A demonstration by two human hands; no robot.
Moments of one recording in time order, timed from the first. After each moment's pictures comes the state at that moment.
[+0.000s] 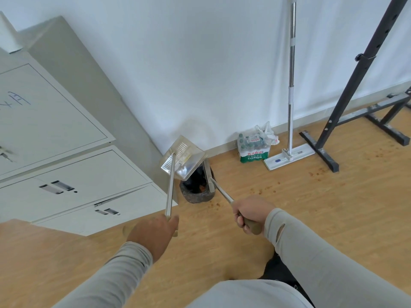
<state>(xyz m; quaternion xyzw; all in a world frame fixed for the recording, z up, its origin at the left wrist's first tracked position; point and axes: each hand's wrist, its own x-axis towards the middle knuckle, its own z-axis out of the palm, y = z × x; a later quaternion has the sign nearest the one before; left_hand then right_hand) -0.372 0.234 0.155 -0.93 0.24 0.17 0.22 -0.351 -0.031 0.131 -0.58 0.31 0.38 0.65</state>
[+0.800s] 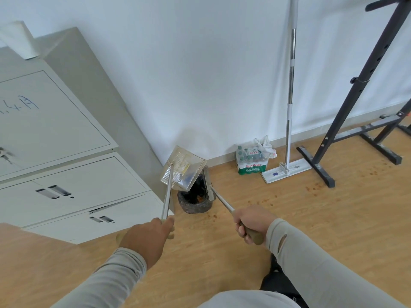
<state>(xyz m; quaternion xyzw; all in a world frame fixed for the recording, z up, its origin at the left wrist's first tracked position) -0.364 0.255 0.158 -0.96 0.17 0.12 0.19 -0.347 -0.025 0.143 -0.60 0.30 0.37 0.64</state>
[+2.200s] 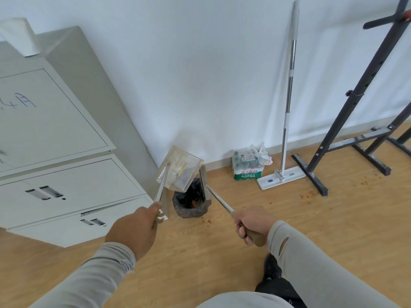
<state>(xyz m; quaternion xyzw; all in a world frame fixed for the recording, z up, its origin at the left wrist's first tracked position) -0.339 0.270 0.186 -1.00 0.08 0.05 0.03 -0.334 -0.024 0.156 -0.61 0.31 0.37 0.63</state>
